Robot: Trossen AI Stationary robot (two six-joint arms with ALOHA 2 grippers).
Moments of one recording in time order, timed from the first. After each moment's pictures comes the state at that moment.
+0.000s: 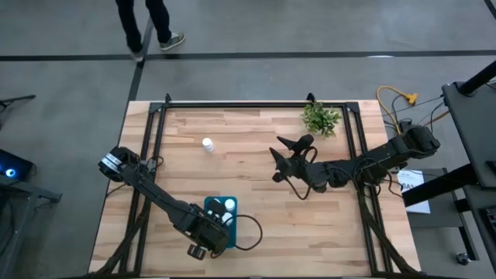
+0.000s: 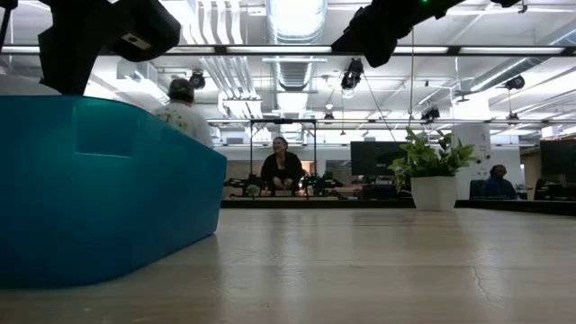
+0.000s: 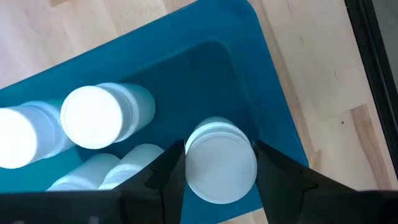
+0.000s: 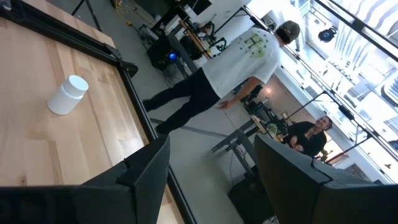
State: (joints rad) left arm -0.62 1.77 1.38 -0.90 -0.04 -0.23; right arm 0.28 1.43 0.79 0.52 1.09 -0.66
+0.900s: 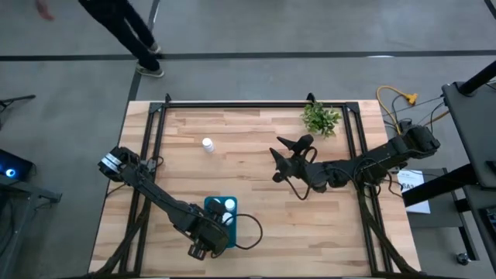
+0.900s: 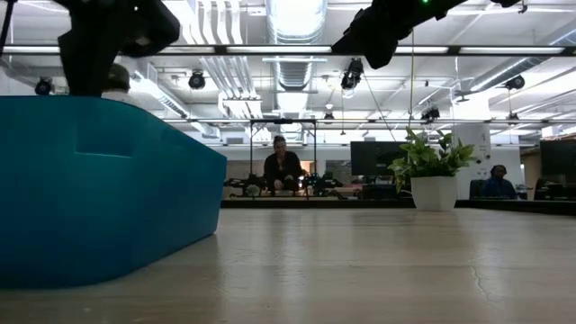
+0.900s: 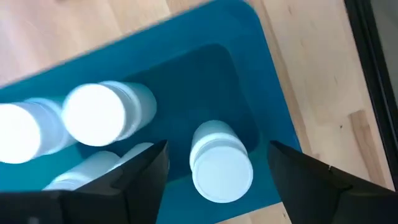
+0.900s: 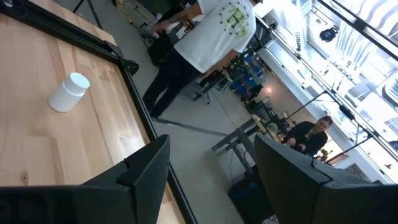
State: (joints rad) left arm -0.62 1.77 1.39 -0.90 -0.05 -0.26; right arm 0.28 1.43 0.79 0.50 1.09 -0.65
